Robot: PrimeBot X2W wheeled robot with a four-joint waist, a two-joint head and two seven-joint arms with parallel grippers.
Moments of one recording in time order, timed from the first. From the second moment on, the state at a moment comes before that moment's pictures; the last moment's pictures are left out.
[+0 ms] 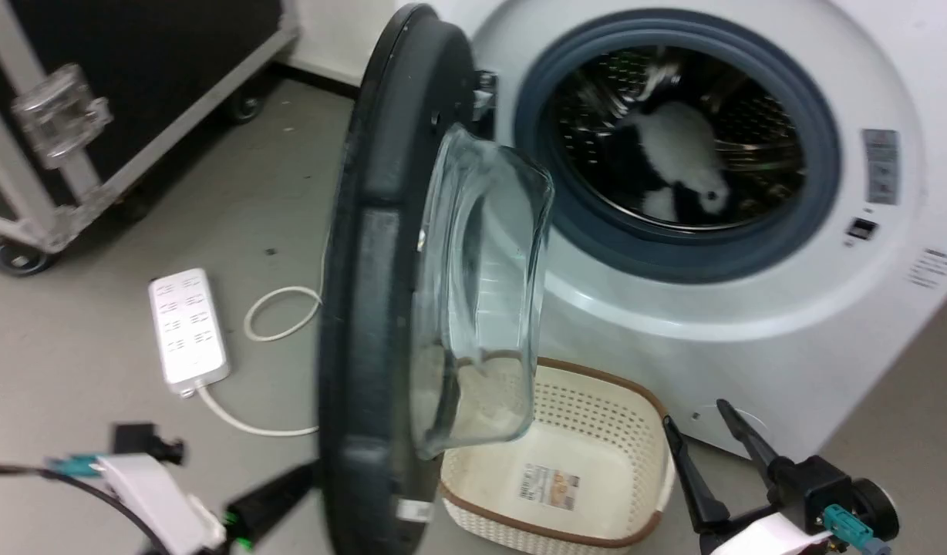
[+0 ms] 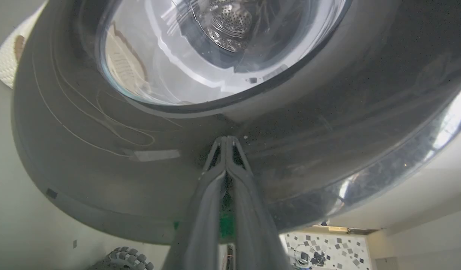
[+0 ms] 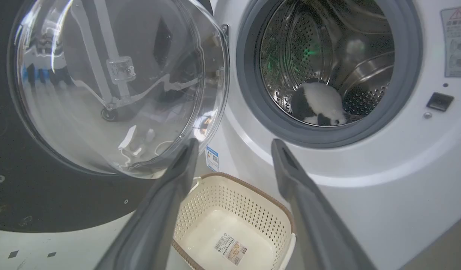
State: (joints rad) left arm -0.04 0.06 0.31 -0.07 -1.31 0.05 1.09; right arm -0.03 -0.06 0.10 0.24 0.03 0.13 -0.25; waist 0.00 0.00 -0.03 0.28
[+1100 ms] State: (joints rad) left arm -0.54 0.05 -0.41 0.41 -1.89 -0.11 0.08; right arm -0.07 -0.05 -0.01 0.21 0.05 0.13 -0.24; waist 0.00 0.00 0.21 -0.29
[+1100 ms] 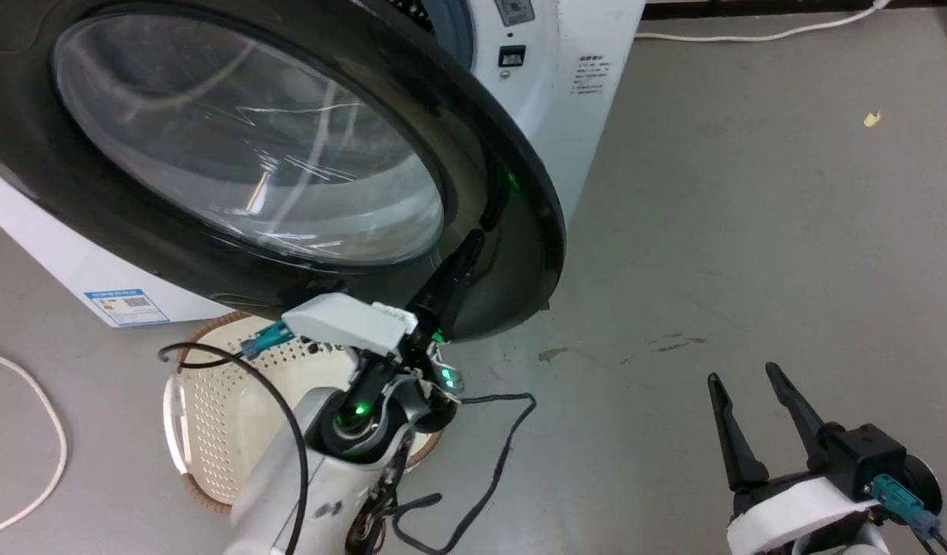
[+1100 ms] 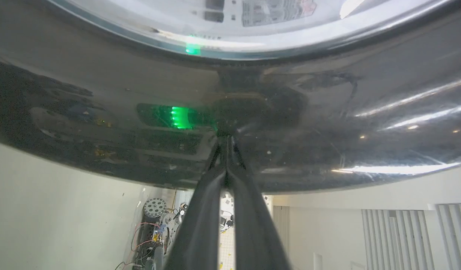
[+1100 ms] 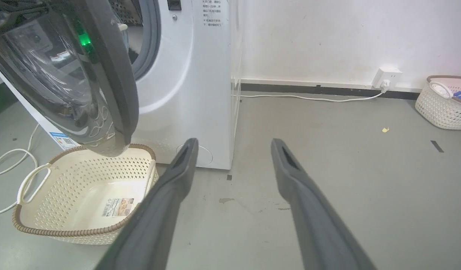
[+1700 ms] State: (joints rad) left arm -0.26 0.32 -0.53 0.26 -1.43 -0.13 -0.15; right arm 0.00 -0.05 -0.03 0.20 0.04 0.13 -0.25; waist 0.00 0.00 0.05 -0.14
